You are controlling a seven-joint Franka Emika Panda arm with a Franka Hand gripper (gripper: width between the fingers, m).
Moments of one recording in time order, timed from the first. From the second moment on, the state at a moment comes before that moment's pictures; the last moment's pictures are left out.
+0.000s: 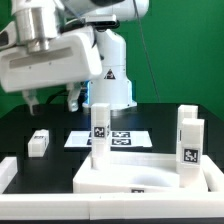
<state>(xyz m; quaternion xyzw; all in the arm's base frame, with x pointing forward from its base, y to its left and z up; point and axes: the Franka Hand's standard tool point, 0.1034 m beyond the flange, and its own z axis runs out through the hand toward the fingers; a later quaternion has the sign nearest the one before) 0.527 -0.133 0.108 -0.96 0.25 -0.07 0.07</state>
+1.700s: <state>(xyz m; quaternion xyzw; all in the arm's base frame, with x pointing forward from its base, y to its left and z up) 0.465 -0.187 0.048 -0.95 -0.02 0.31 0.07</state>
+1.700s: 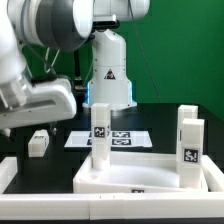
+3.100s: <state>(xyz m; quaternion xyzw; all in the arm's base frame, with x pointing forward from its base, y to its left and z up) 0.415 -0.189 0.015 -0.88 0.00 0.47 0.07</state>
